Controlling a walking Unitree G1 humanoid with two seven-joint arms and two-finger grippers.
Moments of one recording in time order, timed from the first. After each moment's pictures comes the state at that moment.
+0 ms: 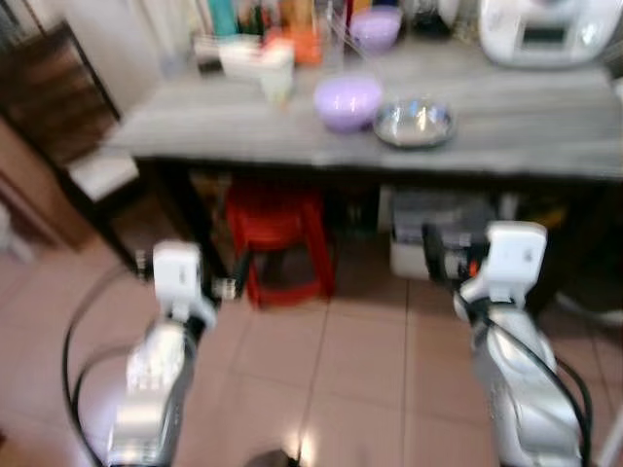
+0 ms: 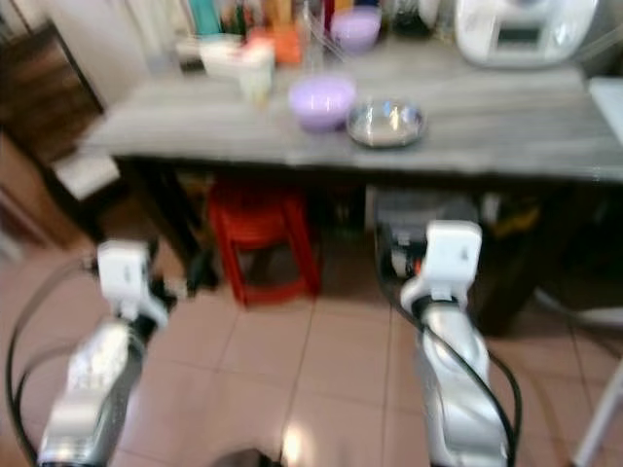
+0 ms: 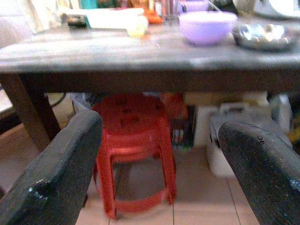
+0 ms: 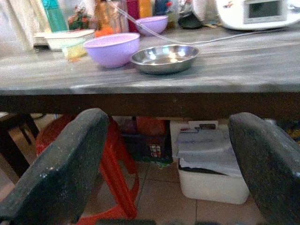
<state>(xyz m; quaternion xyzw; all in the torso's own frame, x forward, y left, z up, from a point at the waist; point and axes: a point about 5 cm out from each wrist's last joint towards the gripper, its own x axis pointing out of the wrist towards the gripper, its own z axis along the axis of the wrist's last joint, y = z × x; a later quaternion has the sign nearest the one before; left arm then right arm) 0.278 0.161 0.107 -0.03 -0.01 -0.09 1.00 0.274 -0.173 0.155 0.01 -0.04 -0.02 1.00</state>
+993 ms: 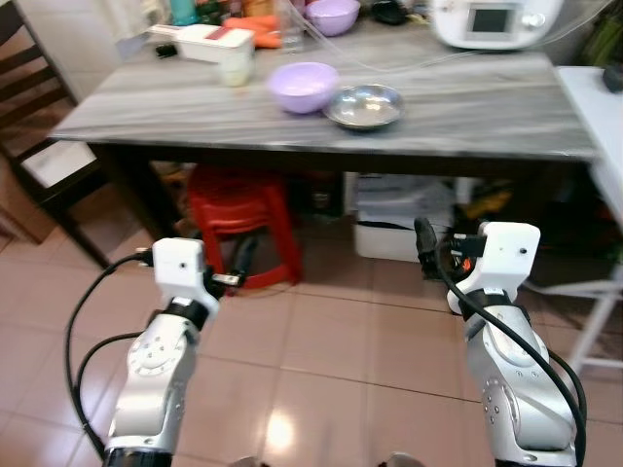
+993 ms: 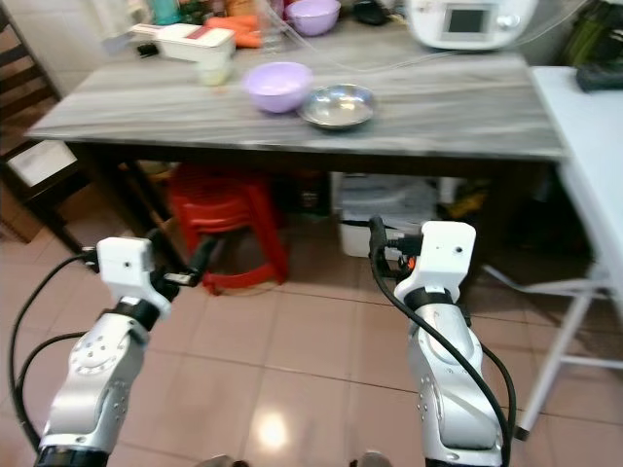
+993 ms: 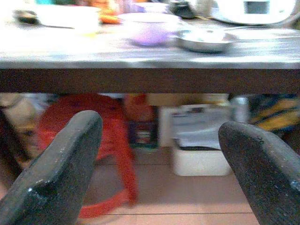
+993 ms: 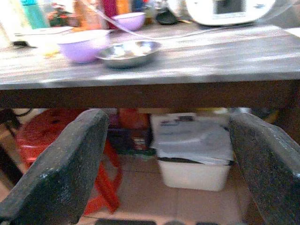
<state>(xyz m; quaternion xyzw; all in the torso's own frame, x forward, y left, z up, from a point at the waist) 0.286 0.155 0.119 -0.04 -0.04 -0.11 0.99 0.276 -0.168 0.160 0.02 -0.04 -0.01 1.00</state>
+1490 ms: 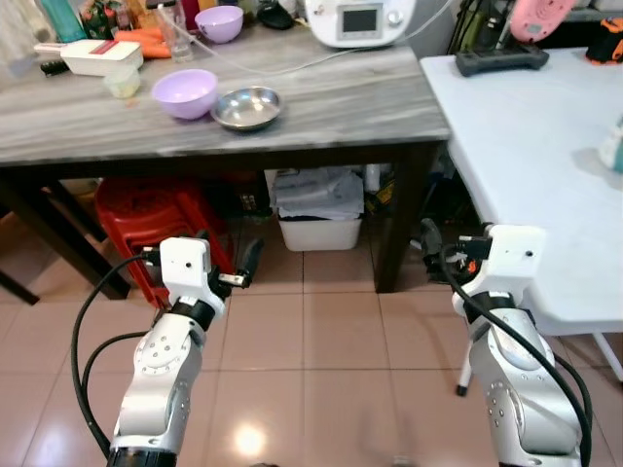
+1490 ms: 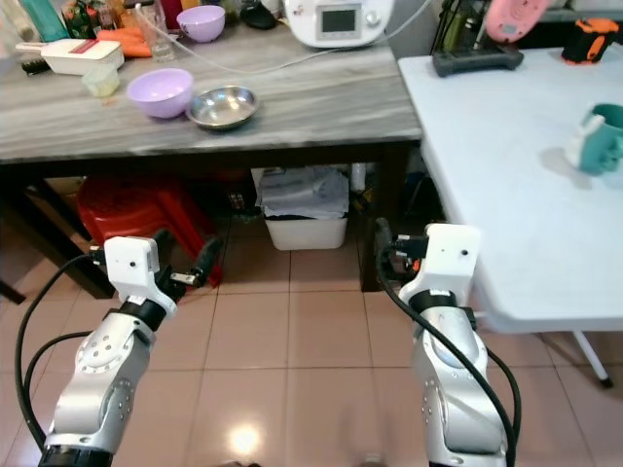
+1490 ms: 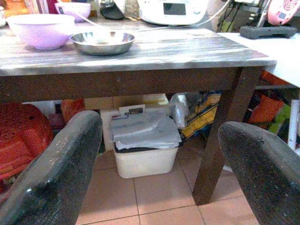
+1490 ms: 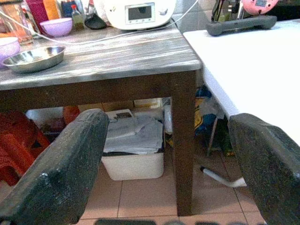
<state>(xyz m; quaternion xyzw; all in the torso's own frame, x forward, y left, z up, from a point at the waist) 0.288 0.149 0.120 -0.05 -0.04 -0.12 0.99 0.275 -0.170 0.160 0.02 -0.04 -0.01 1.00</state>
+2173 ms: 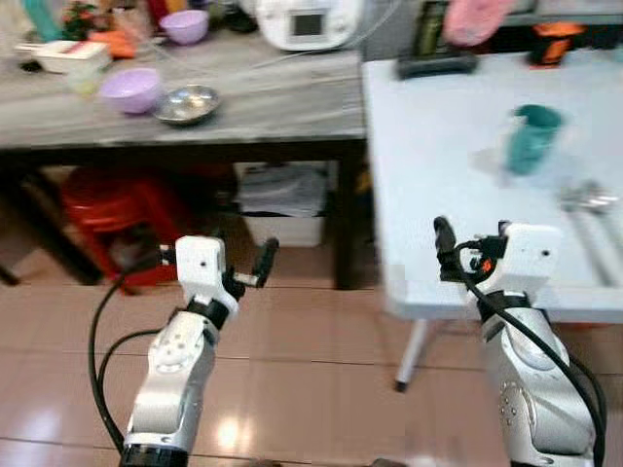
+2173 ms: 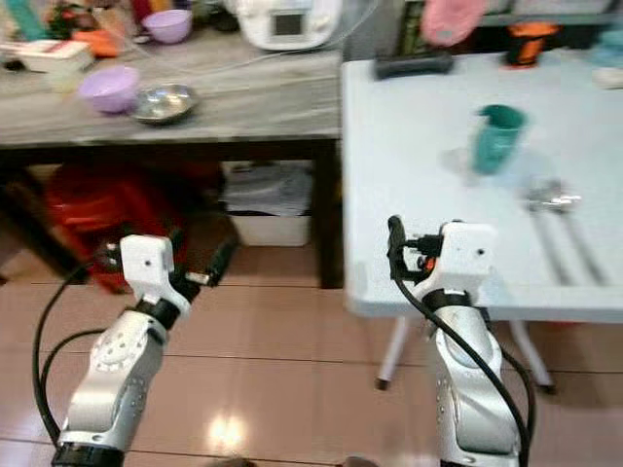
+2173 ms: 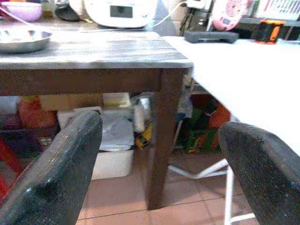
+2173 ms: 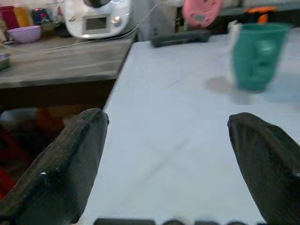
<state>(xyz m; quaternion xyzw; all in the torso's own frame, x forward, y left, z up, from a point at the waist) 0.289 0.139 0.126 -0.05 -0.05 -0.13 0.99 0.274 -0.176 0.164 0.02 -0.05 -0.02 1.00</state>
